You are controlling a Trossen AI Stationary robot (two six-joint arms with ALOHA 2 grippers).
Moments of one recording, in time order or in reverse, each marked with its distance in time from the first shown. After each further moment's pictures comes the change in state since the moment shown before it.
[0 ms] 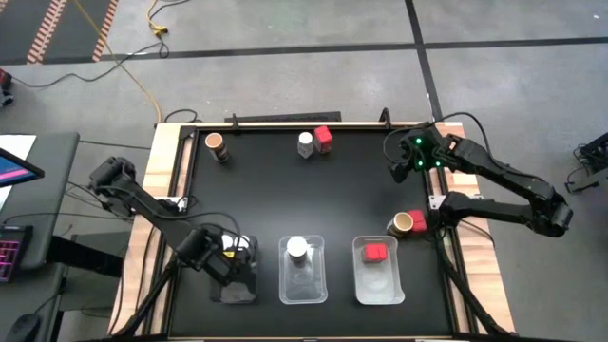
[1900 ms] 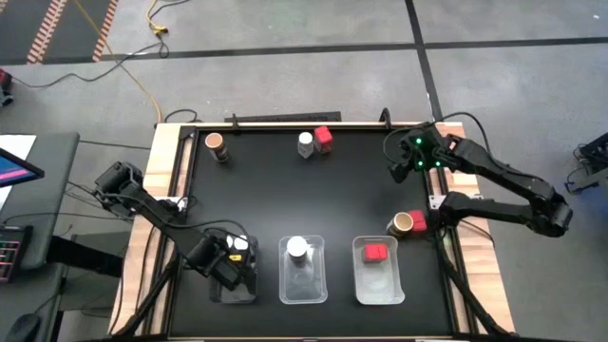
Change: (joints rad) left arm 0.000 0.087 0.000 0.019 -0.017 0.000; right arm 0.000 0.000 0.000 0.000 0.000 0.000
